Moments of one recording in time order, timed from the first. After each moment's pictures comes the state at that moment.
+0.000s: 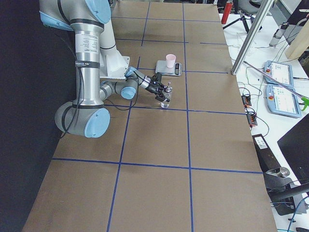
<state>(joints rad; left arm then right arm) -1.58 -1.55 -1.59 -1.72 -2.38 0.23 0.29 -1.59 1.89 -1.04 0.80 1.35</state>
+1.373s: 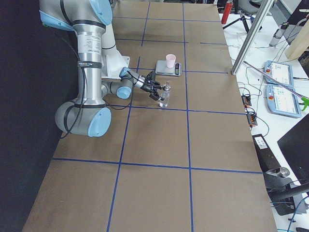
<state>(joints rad) -1.58 -1.55 -1.59 -1.72 -2.38 0.23 0.16 -1.61 1.90 -1.04 0.69 1.40</state>
